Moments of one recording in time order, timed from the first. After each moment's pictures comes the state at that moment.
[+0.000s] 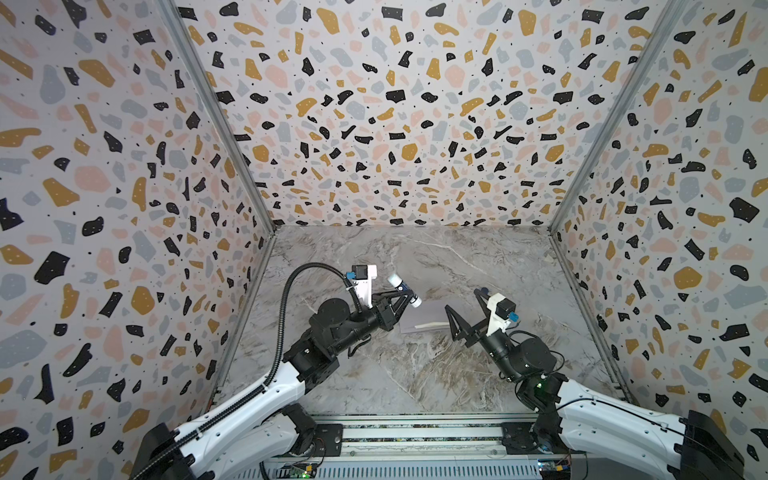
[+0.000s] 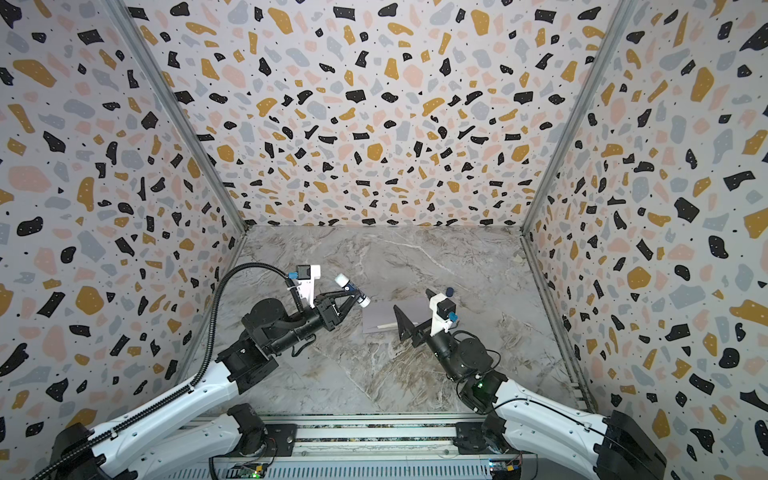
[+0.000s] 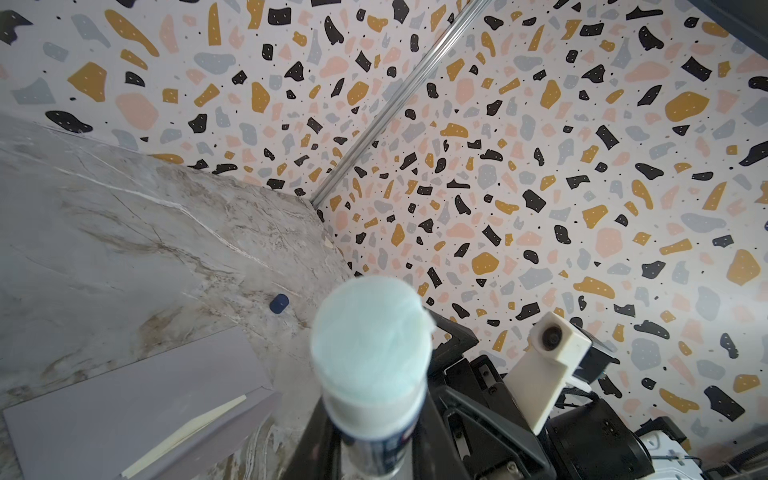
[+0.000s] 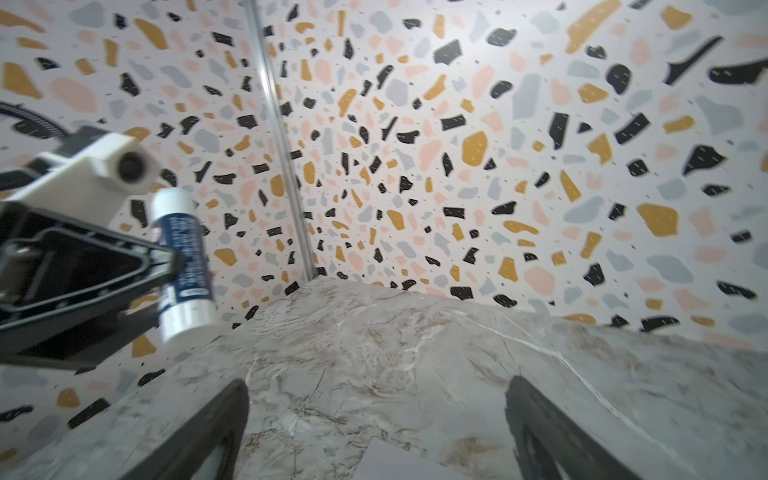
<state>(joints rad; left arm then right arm) -0.73 0.93 0.63 0.31 0.24 -0.82 0.92 0.82 0.29 0.76 0.18 -0.02</state>
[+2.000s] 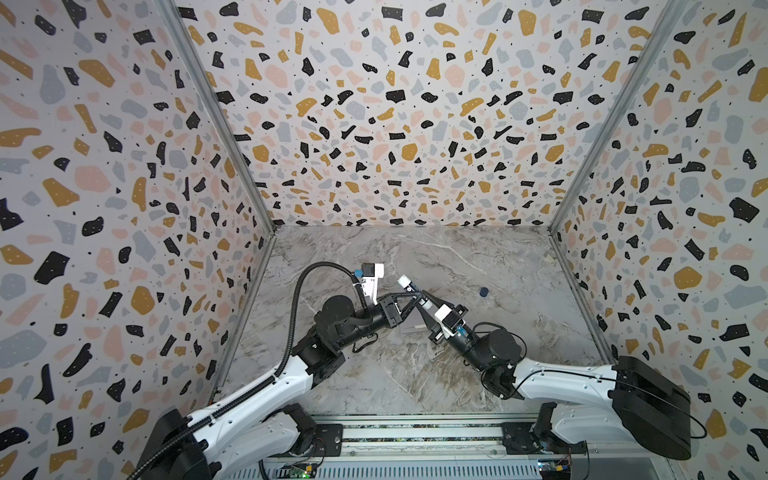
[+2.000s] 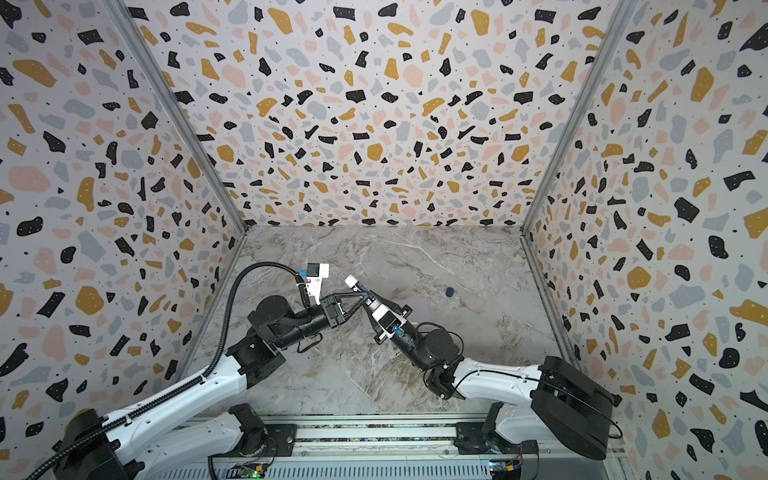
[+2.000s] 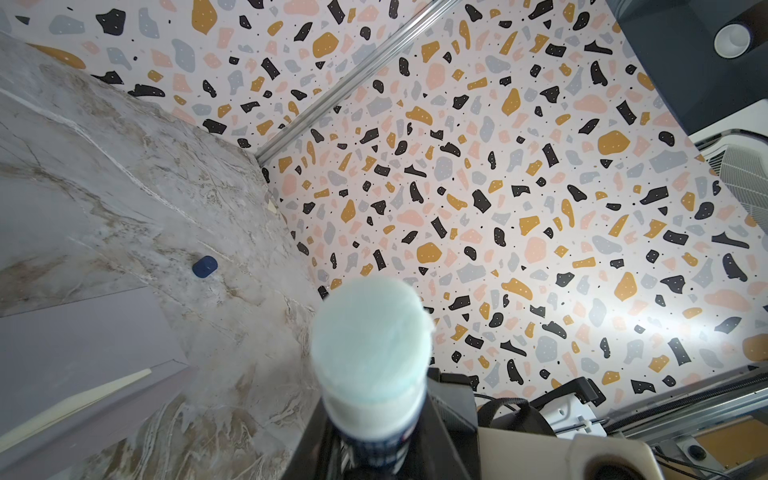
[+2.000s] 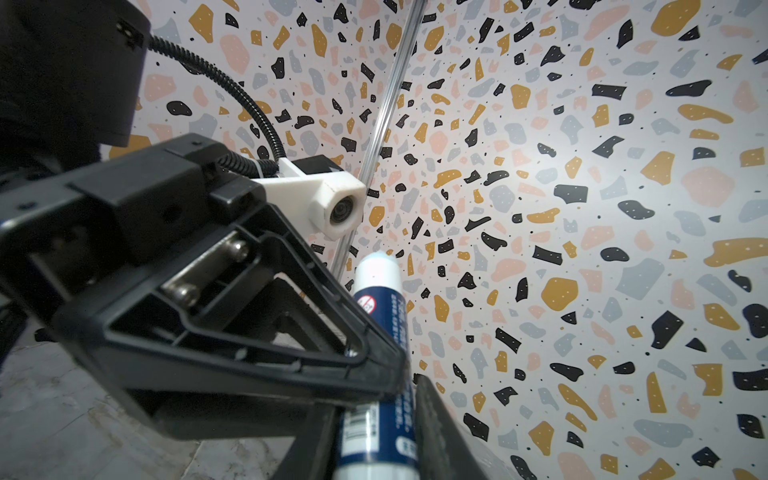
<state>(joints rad) -0.73 0.99 0.63 0.41 0.36 -1.01 1.05 1.28 0.48 1.15 0.16 -0.41</state>
